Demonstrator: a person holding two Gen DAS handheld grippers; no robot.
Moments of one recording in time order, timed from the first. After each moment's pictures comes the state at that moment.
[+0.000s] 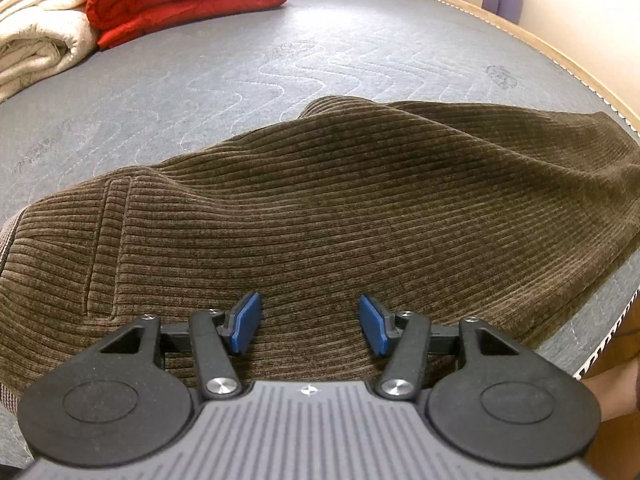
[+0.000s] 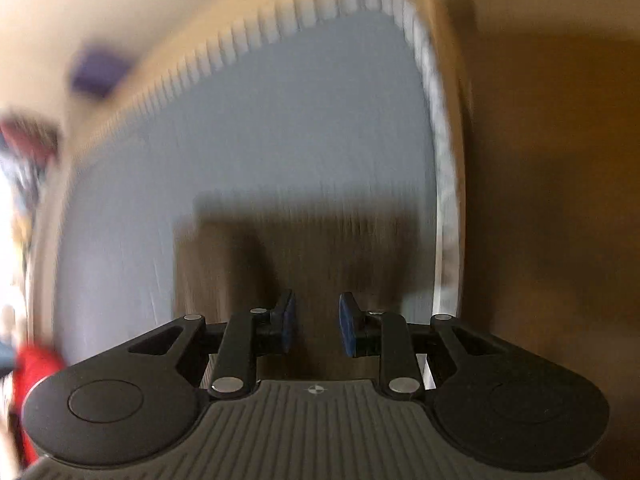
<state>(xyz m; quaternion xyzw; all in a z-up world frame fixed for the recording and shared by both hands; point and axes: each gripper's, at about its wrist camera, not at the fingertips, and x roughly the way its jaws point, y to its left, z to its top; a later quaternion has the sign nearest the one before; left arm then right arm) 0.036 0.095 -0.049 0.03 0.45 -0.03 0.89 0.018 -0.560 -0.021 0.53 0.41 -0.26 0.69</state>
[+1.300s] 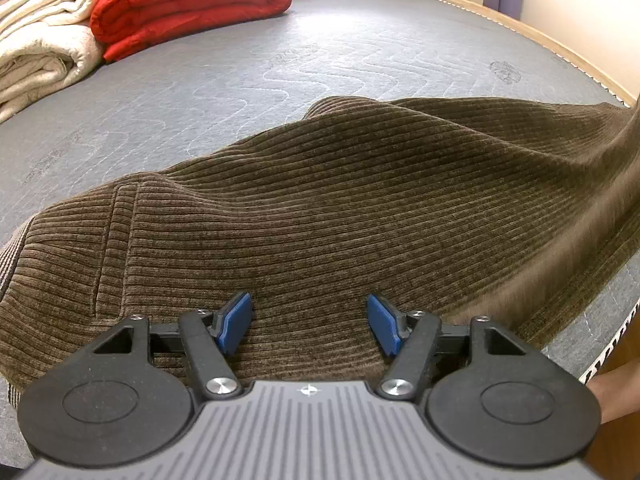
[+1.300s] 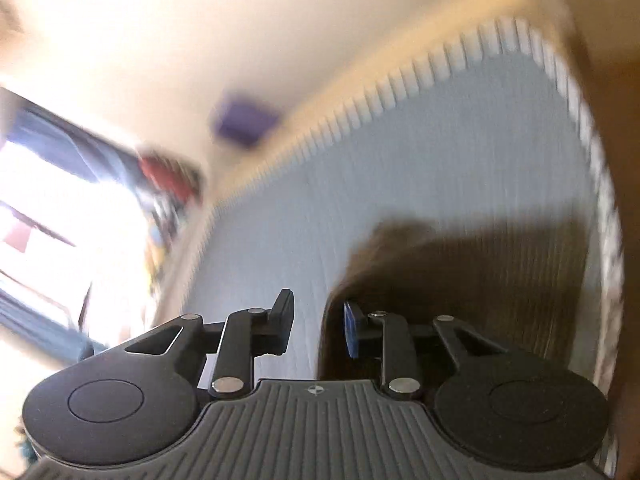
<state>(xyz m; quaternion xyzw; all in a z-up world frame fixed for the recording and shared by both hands) 0.031 0.088 -0.055 0.05 0.44 -0.02 0.90 0.023 -0.519 0.034 0.51 0.15 -0.18 0.83</state>
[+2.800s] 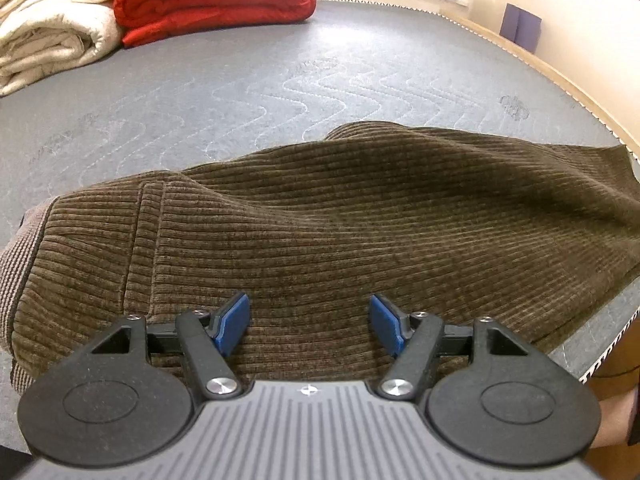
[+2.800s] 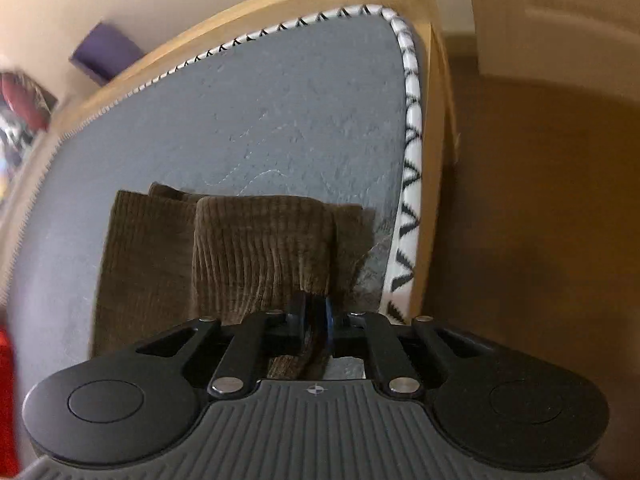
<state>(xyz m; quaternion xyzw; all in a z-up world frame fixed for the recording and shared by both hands) 0.024 0.101 -0.035 -0.01 0.43 0.00 0.90 0.014 -0.575 -0.030 0.43 0.38 -0.31 0.76</state>
